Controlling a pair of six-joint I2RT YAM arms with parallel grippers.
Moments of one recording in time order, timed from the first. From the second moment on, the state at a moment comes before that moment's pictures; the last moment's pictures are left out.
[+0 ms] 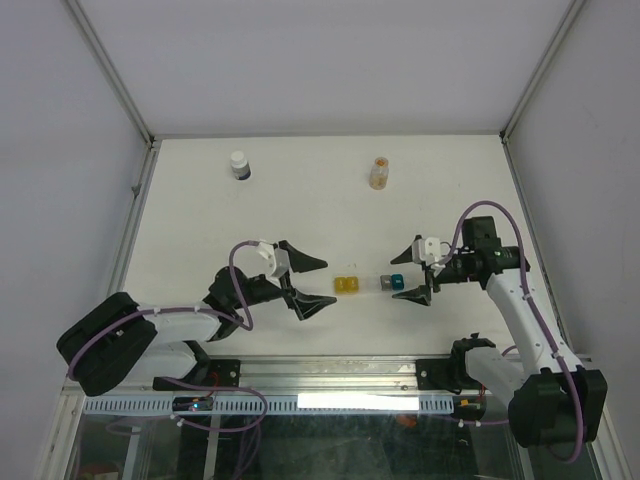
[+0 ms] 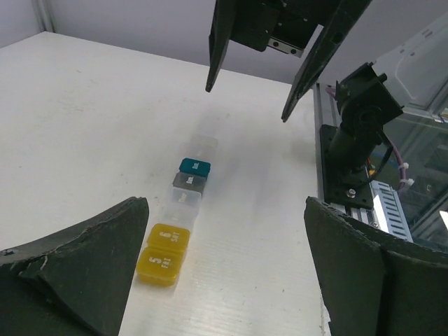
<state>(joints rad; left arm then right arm) -0.79 1.23 0.21 1.21 0.53 -0.23 0.09 0.97 0.74 -0.96 -1.21 -1.35</state>
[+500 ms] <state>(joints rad) -0.93 1.48 0.21 1.27 0.50 0.10 0.09 1.02 0.69 -0.97 -1.15 -1.51</state>
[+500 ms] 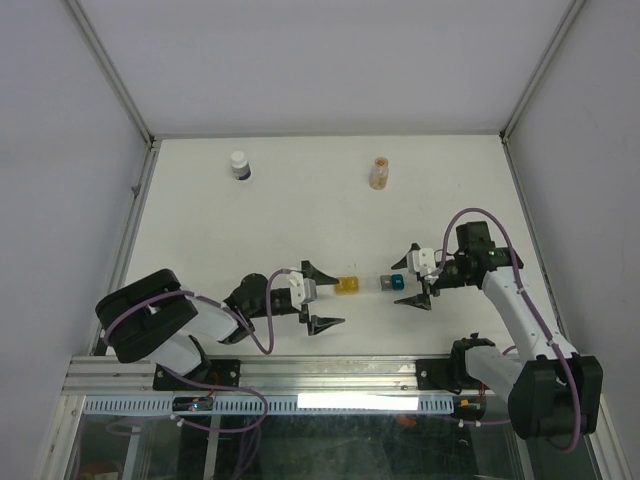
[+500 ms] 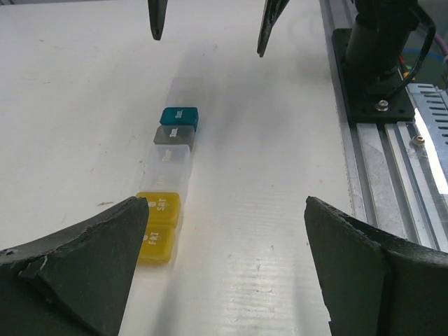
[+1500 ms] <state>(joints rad) -0.79 1.33 0.32 1.04 0.46 -0.12 0.16 1.00 0.66 -0.78 -1.02 -1.31</state>
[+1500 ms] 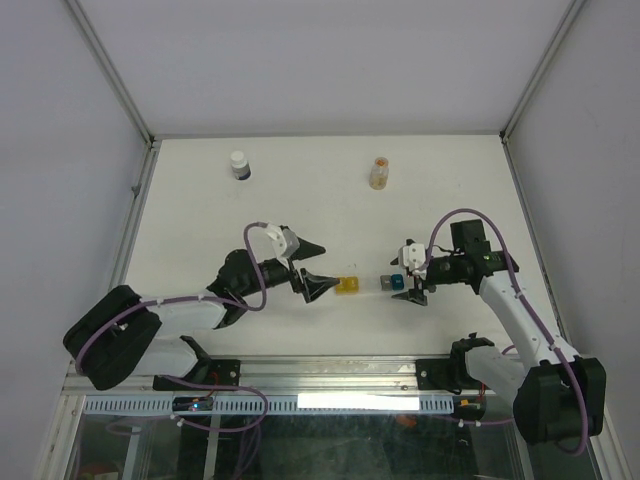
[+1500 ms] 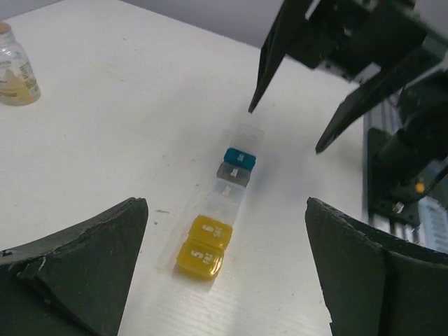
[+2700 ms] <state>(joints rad) -0.83 1.40 0.36 0.95 0.57 0.06 0.19 1.04 0.64 -0.67 -1.03 -1.20</state>
